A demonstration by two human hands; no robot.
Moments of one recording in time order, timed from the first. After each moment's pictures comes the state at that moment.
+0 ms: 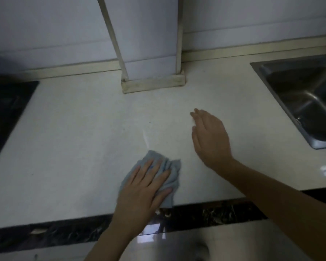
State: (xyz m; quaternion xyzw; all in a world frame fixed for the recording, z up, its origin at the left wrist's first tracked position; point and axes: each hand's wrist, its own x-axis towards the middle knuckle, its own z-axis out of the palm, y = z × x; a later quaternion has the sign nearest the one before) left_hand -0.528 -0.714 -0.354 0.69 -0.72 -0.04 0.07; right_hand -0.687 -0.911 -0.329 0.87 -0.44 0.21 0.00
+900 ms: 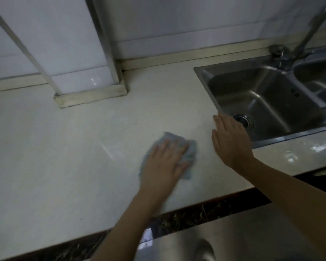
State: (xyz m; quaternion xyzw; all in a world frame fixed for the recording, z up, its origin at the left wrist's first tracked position) left_hand -0.696 -0.887 -0.360 0.66 -0.75 -0.06 0.11; right_hand -0.895 -1.000 -0.326 0.82 -0.56 0.07 0.05
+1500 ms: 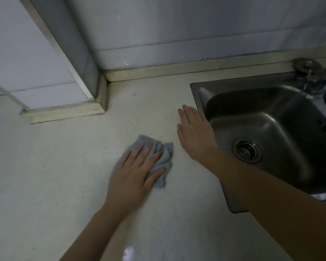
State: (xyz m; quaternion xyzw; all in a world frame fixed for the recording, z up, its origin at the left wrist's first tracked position) left_hand -0.690 -0.978 -0.356 0.72 -0.68 -0.09 0.10; right_hand -0.840 -1.152 -0.343 0.89 -0.44 0.09 0.00
